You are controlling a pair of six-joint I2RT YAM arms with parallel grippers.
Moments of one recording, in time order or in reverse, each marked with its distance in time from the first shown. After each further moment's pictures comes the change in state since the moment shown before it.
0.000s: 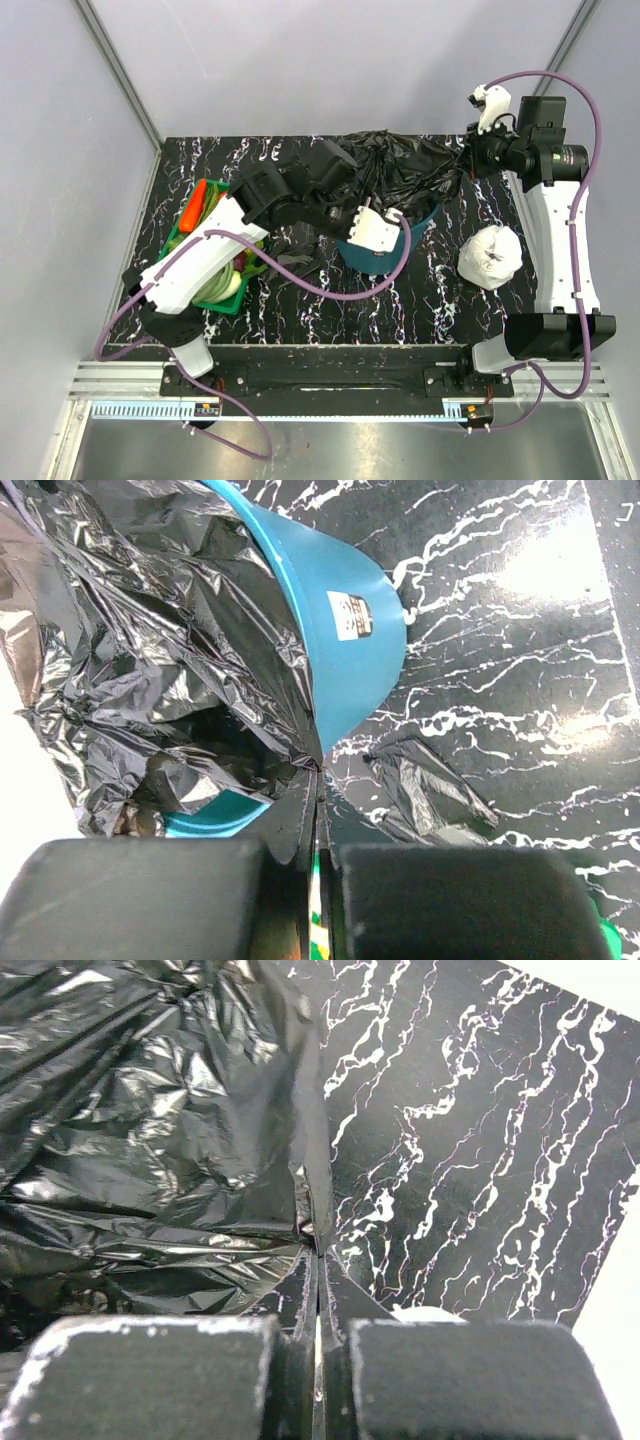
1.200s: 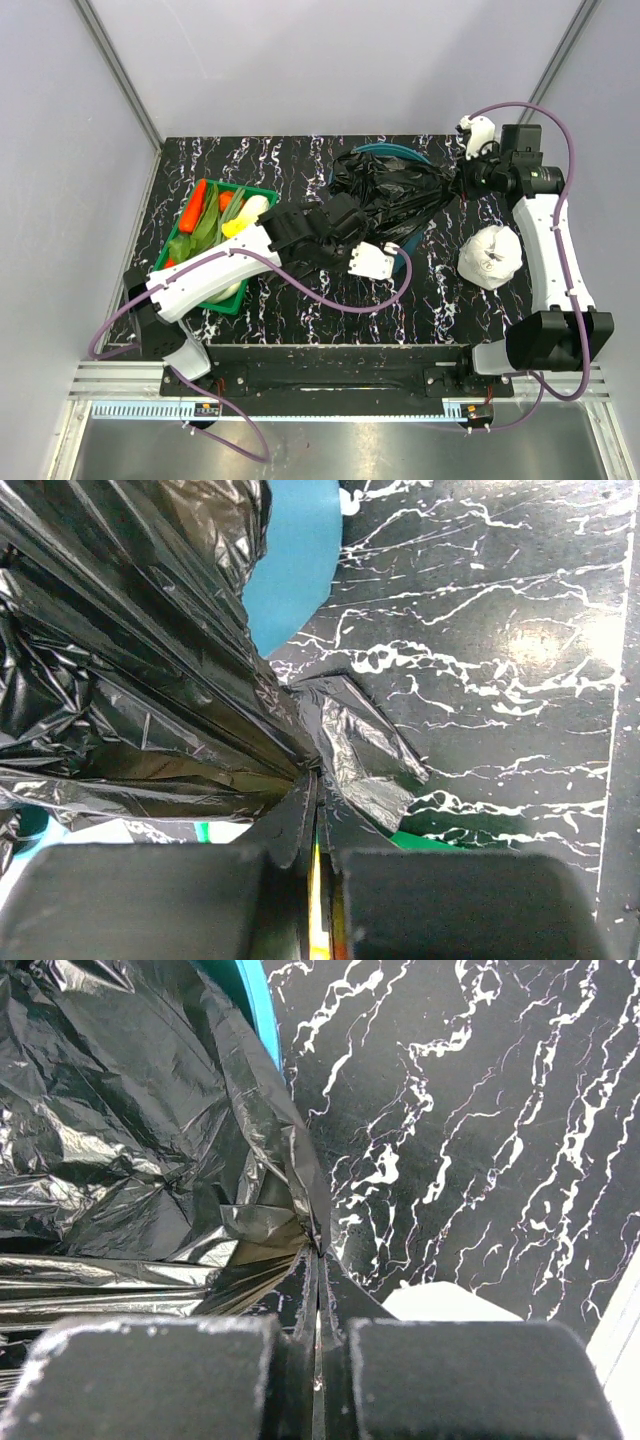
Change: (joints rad) left arm -0.079 -0.127 -0.494 0.163 -0.274 -0.180; right arm 0.004 -0.072 -0.318 0.162 0.065 -0.006
